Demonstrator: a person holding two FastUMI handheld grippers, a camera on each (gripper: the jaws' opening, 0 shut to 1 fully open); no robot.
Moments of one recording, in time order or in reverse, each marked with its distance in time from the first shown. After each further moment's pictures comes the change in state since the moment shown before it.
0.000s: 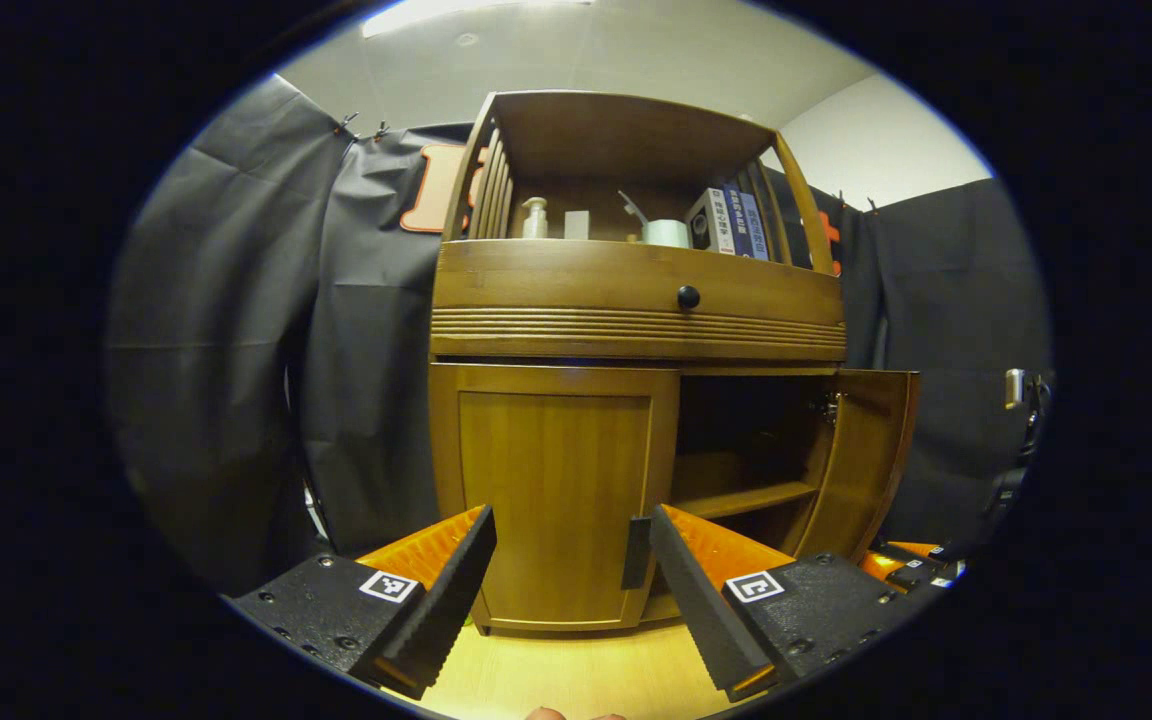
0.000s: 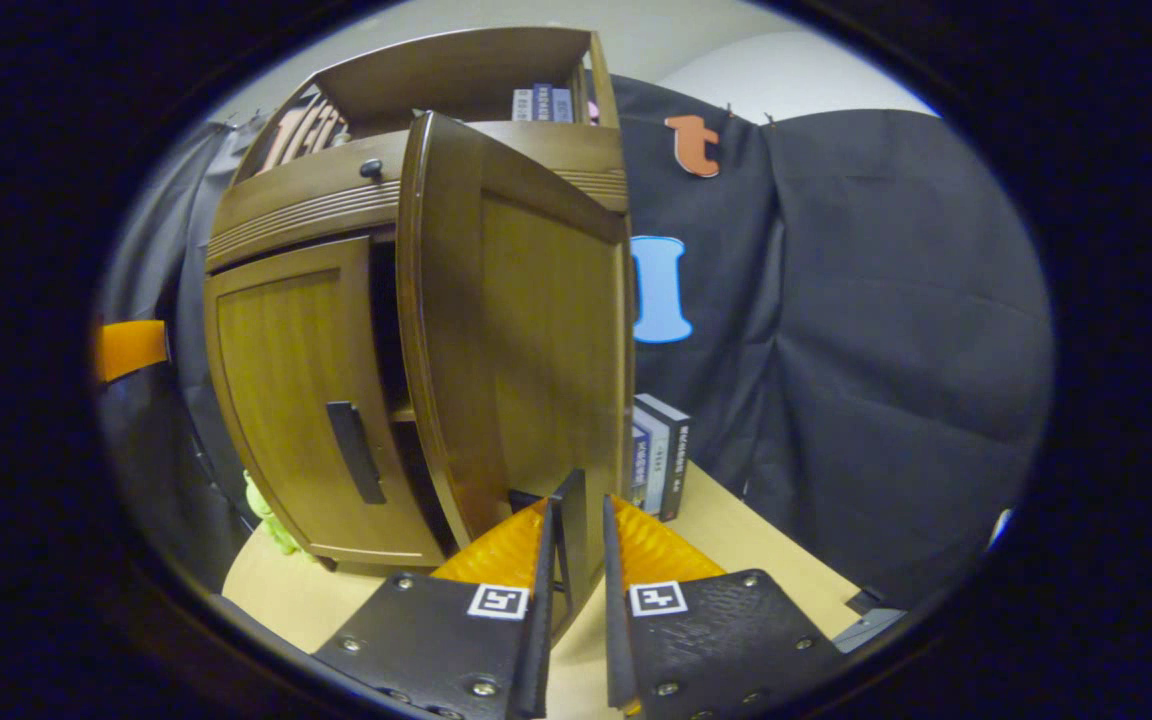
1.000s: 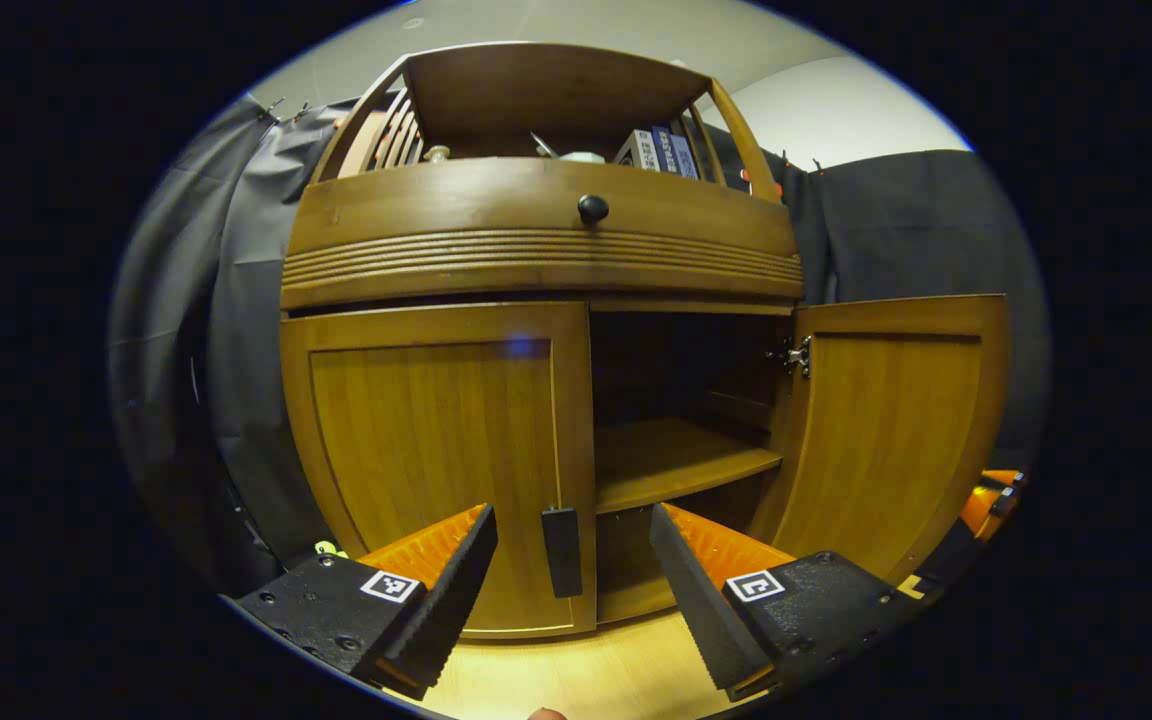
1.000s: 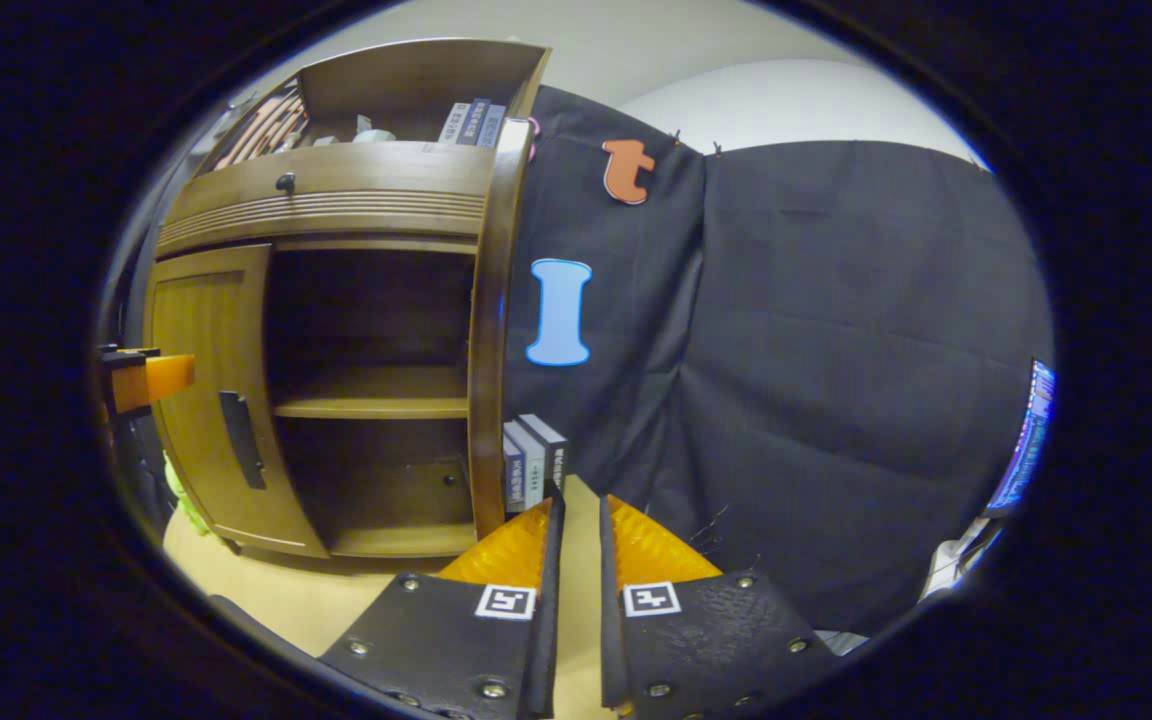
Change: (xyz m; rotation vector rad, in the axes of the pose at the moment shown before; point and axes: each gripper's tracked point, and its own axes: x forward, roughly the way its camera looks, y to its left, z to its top) left arm 0.090 -0.064 -0.062 0.054 0.095 -0.153; right arm -0.009 -0.121 0.025 -0.096 -0.073 -0.241
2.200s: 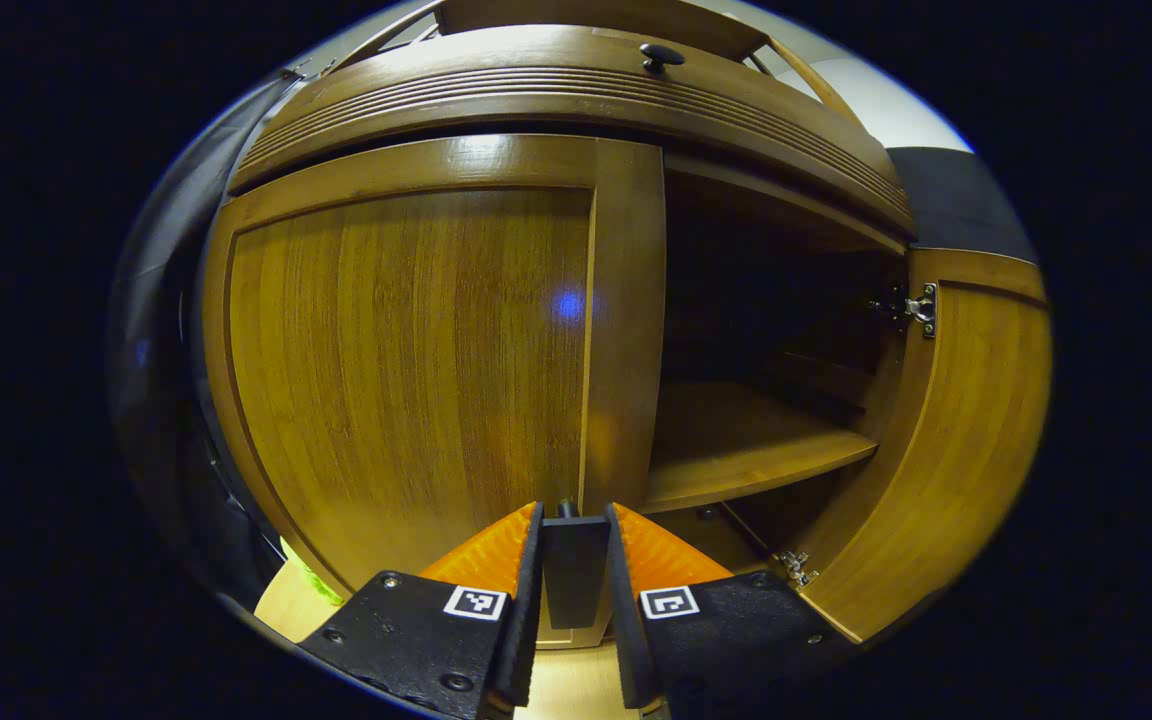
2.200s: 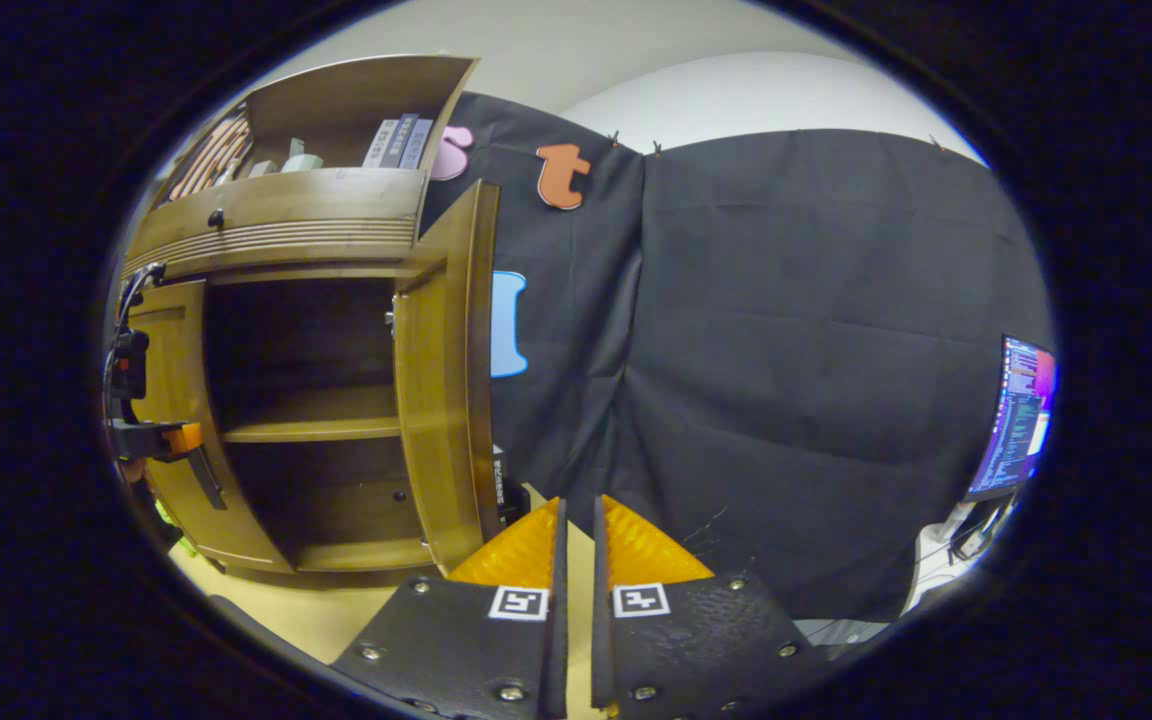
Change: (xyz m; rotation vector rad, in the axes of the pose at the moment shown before) left arm 0.096 0.020 -0.056 -0.088 0.098 0.096; right arm -0.009 -0.058 0.014 0.075 -0.022 -0.096
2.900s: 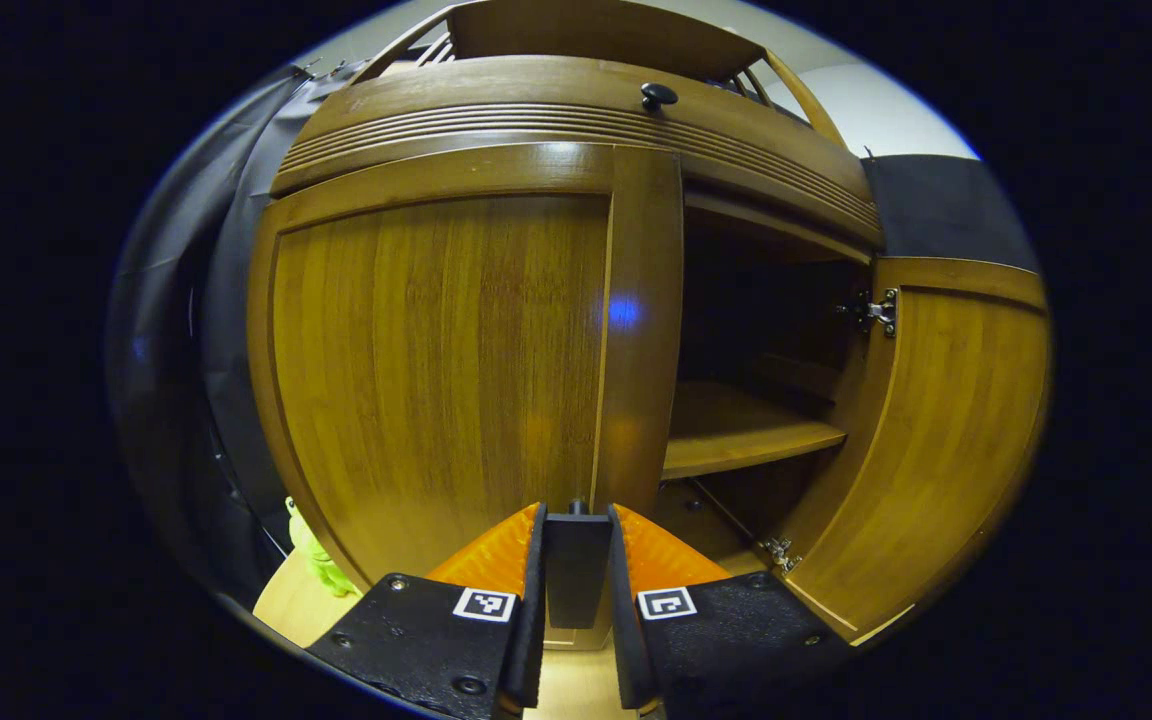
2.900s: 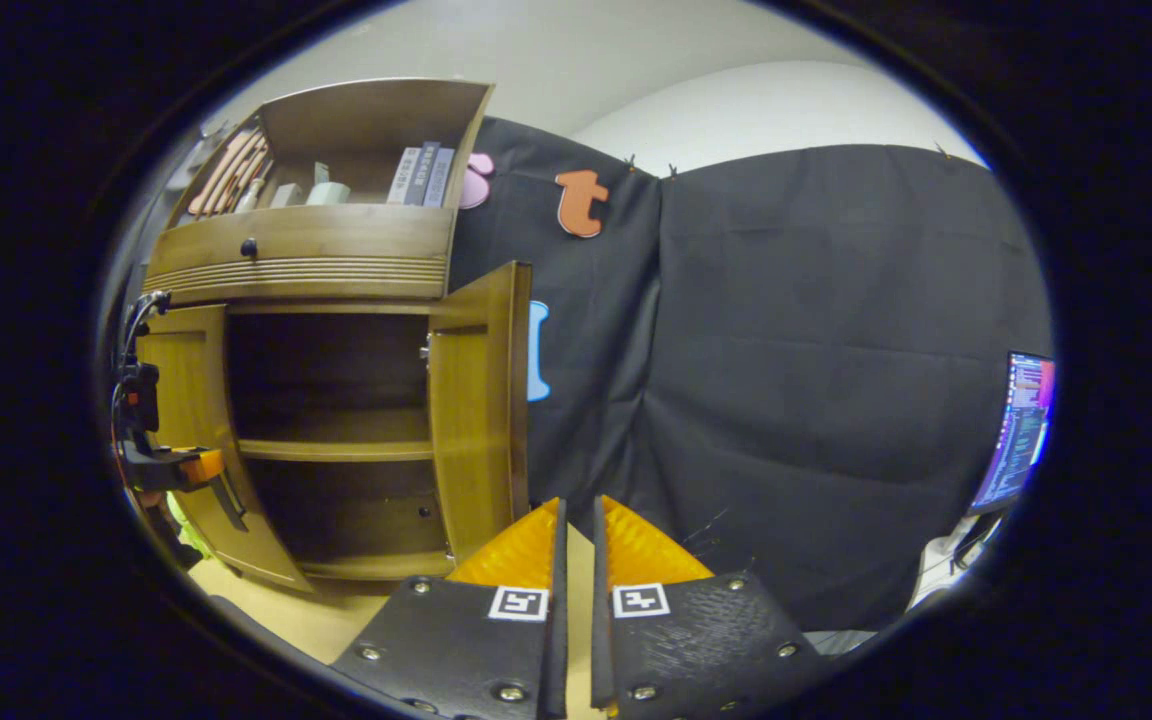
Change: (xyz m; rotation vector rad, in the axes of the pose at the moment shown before) left arm -0.044 0.002 -0.004 -0.005 -0.019 -0.024; right arm -0.027 0.016 0.027 -0.008 -0.053 0.095
